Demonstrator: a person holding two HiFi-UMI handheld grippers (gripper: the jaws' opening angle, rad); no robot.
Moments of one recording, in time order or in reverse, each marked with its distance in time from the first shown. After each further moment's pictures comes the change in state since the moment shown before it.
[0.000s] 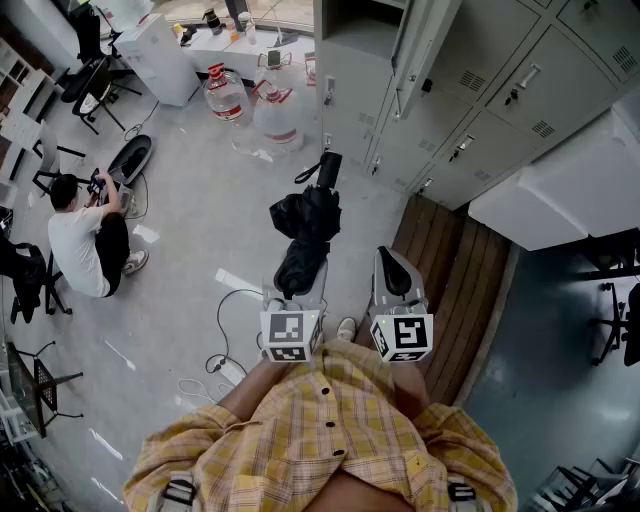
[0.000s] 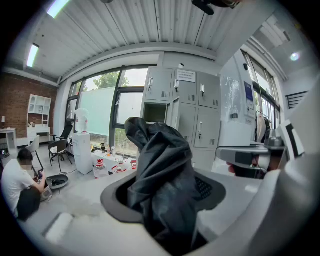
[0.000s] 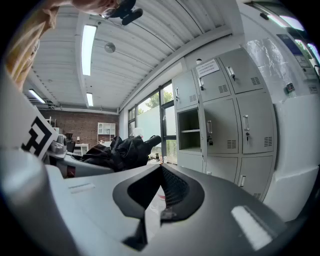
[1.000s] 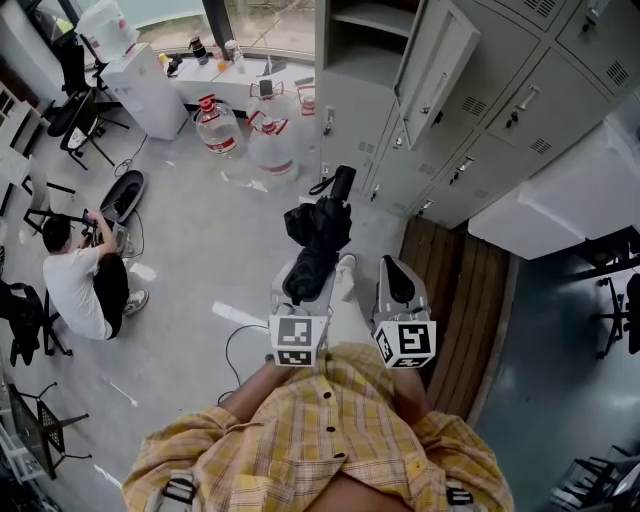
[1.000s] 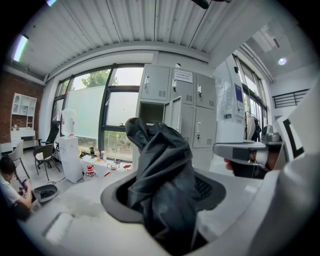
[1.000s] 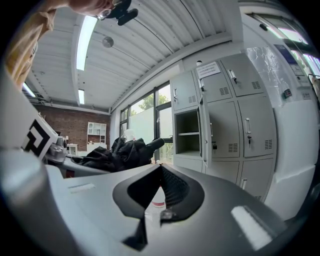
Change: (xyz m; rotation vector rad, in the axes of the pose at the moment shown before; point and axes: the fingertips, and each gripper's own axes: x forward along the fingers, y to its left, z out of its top) left arm 0.049 0.065 0.016 0.061 -0.010 -0.119; right arm 0.073 0.023 0.008 0.001 -0.034 -0.100
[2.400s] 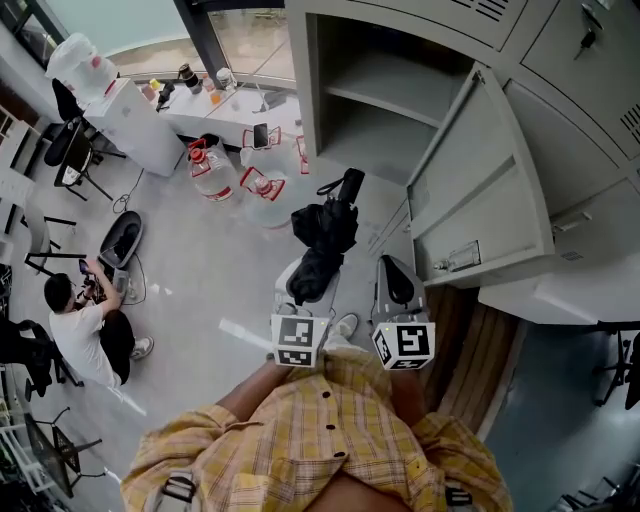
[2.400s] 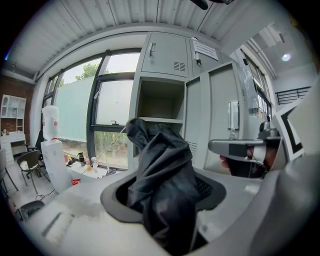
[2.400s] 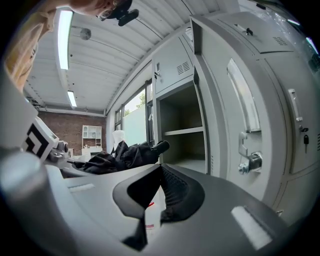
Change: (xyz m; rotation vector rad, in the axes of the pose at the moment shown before) left arm 0.329 0.122 0.106 0.020 0.032 -0.007; right arm 0.338 -0.147 0.046 0.041 0.003 0.032
